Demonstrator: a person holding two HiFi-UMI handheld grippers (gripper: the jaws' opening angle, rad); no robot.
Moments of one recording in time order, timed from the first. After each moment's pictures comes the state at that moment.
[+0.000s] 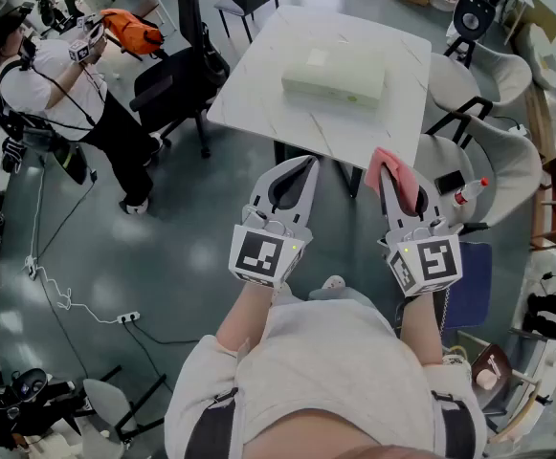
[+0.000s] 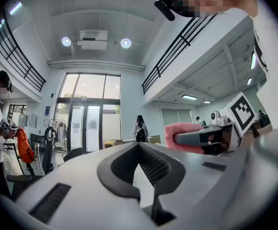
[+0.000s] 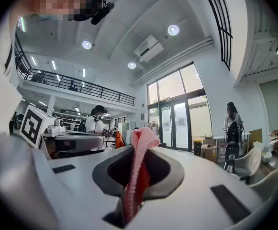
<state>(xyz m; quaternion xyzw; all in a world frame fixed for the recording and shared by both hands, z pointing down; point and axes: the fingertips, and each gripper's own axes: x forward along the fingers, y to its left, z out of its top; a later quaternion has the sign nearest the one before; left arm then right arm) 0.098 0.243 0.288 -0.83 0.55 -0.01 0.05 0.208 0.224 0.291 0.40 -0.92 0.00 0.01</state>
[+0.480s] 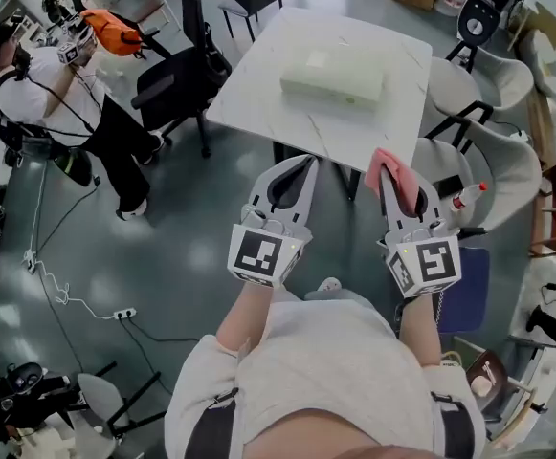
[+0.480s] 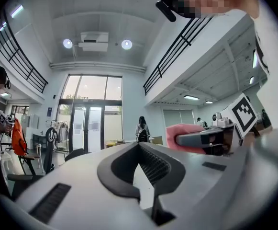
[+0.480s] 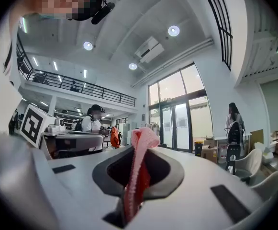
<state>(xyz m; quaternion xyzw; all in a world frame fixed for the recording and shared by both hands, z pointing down) 0.114 0.245 0.283 -0.83 0.56 -0.01 0.05 0.225 0.224 0.290 0.40 -0.92 -0.01 0.00</state>
